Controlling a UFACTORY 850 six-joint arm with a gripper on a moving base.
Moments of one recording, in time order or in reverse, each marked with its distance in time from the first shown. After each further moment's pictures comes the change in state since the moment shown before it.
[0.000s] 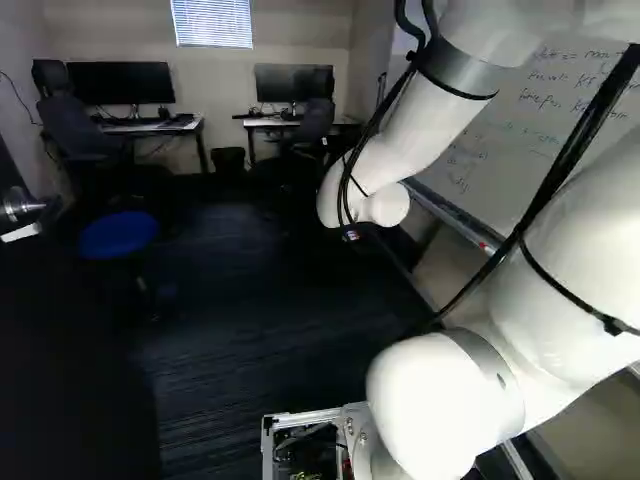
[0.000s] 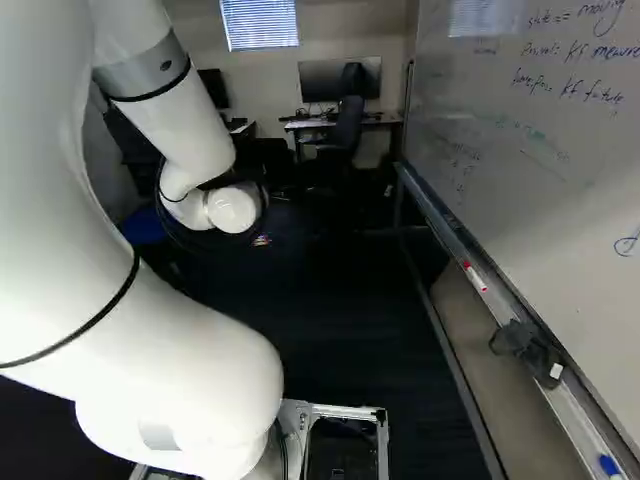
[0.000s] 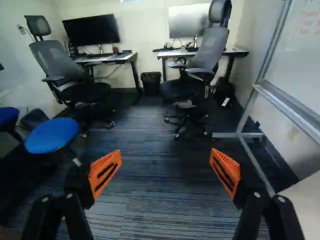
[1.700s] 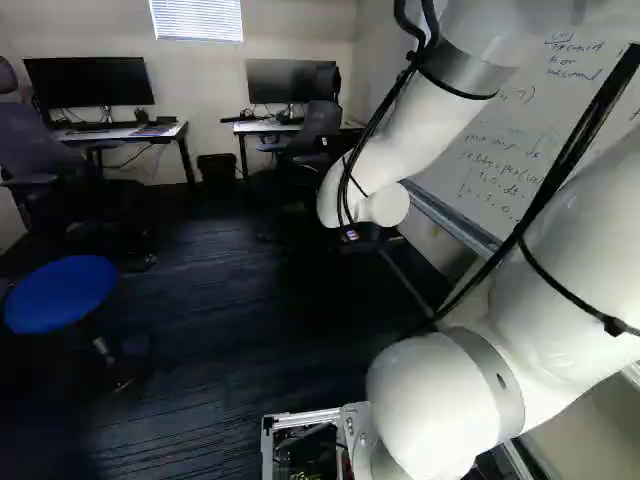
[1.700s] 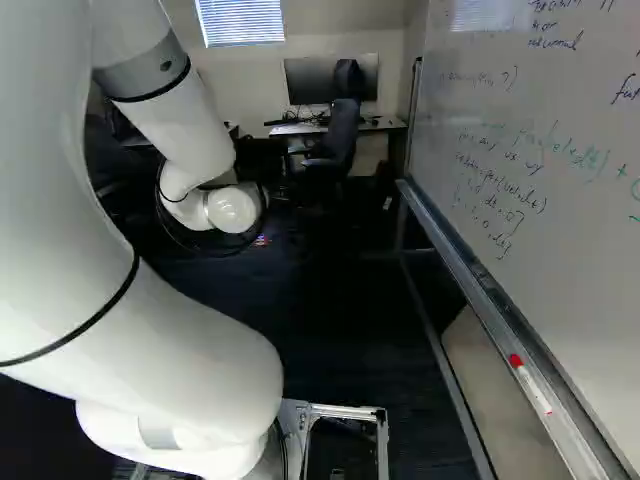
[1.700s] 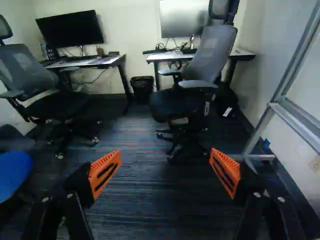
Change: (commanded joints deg) arm 0.0 0.0 0.0 0.0 0.0 0.0
